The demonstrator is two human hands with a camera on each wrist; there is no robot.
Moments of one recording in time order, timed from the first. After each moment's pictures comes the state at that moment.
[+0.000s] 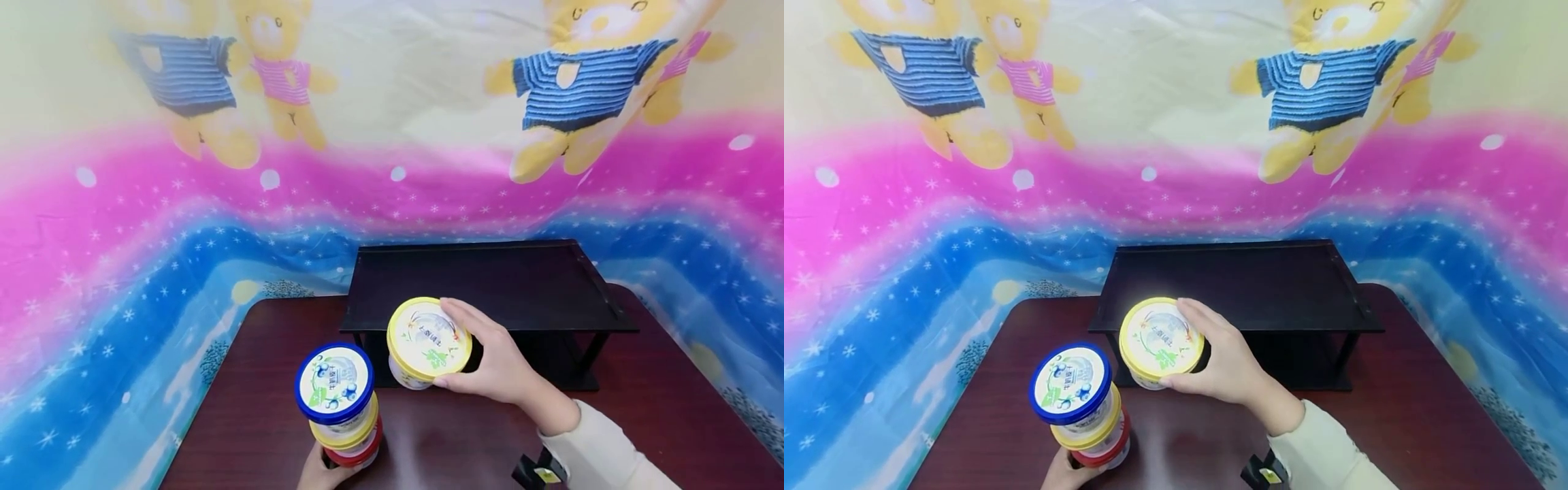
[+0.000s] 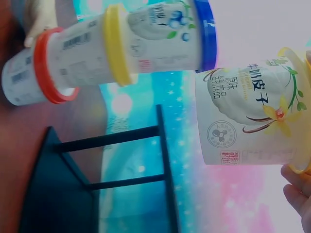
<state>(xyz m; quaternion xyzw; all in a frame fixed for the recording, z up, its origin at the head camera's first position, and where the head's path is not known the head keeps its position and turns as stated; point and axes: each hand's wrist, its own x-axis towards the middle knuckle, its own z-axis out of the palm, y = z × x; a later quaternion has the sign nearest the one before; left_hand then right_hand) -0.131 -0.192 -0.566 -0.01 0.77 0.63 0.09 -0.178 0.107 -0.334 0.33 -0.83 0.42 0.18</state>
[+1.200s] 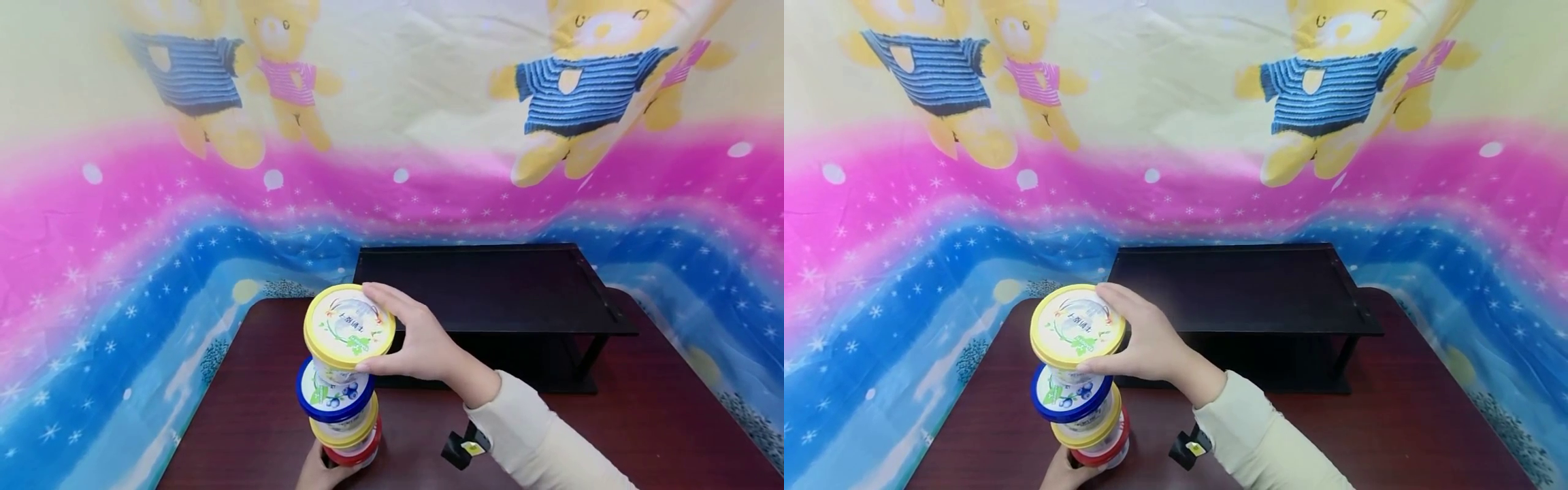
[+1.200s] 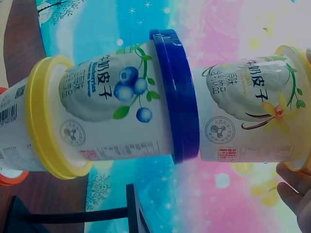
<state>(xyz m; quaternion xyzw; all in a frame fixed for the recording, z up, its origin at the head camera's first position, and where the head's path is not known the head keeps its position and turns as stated) -0.129 -0.191 -0.568 0.01 0.78 0.62 0.06 -0.189 0.026 -0.299 0.38 -0.78 0.50 0.05</state>
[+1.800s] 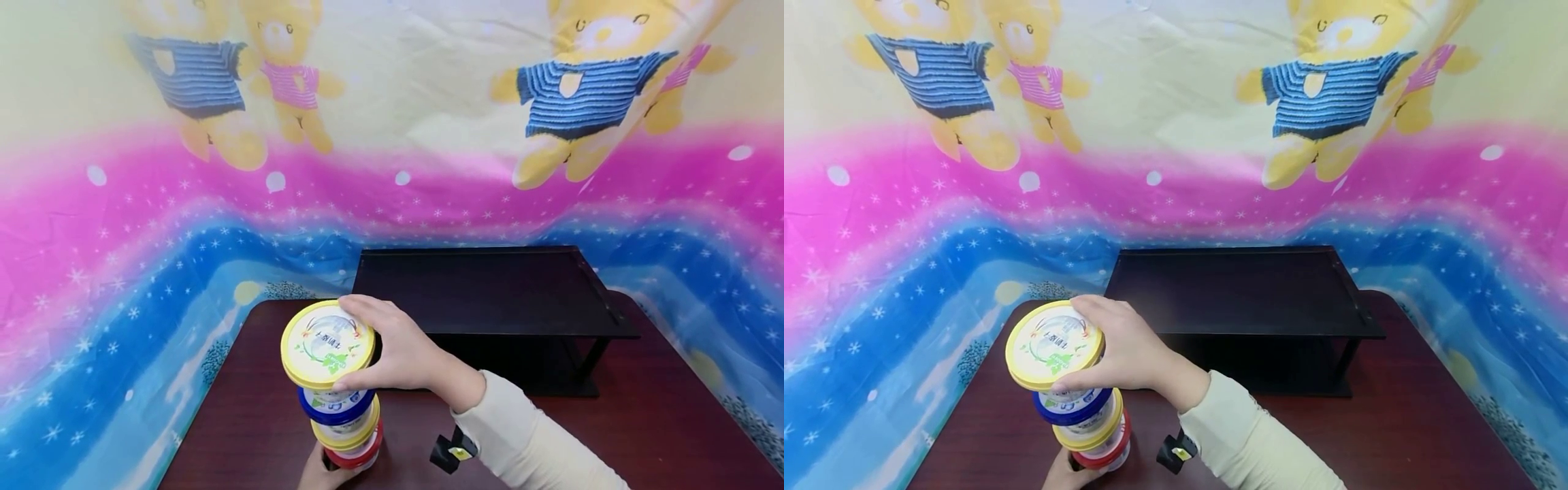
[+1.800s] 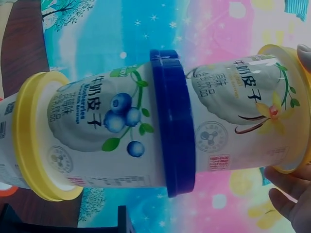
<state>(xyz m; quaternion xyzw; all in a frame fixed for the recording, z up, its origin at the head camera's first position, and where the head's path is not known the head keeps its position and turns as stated) -0.129 -0.191 -0.572 0.05 0.75 0.66 0.02 -0.181 0.007 -0.287 0.40 -0.82 0.41 0.03</state>
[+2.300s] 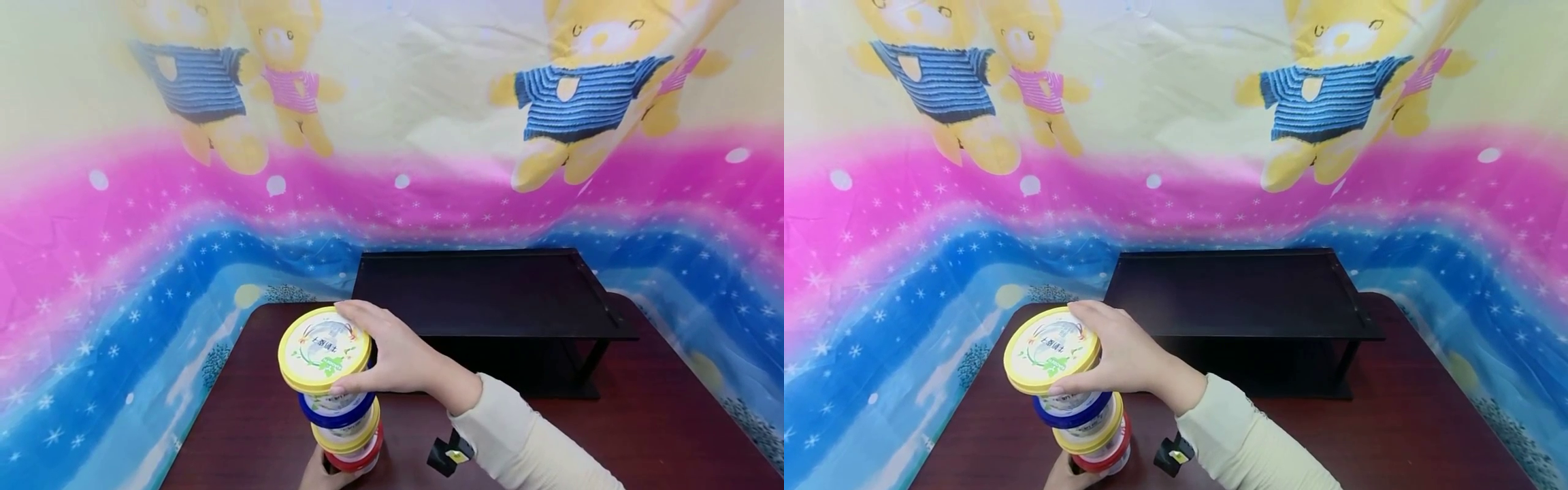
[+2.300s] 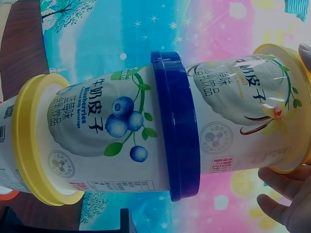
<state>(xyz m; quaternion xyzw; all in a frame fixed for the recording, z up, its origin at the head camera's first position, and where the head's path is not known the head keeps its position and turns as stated) -0.130 -0.190 -0.574 0.06 0.74 0.67 0.01 -0.182 0.004 -0.286 0.41 -0.82 0.40 -0.01</state>
